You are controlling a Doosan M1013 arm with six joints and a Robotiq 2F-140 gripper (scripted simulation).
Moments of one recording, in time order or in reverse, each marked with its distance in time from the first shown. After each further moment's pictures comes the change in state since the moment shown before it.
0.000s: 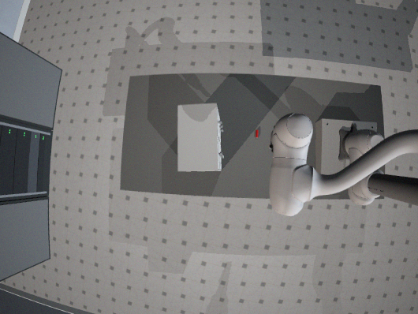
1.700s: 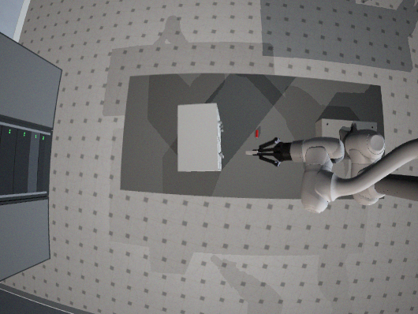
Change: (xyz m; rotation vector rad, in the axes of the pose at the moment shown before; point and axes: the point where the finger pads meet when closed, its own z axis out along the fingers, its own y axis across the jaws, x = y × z) arm 0.079 -0.022 0.075 -0.045 0.893 0.021
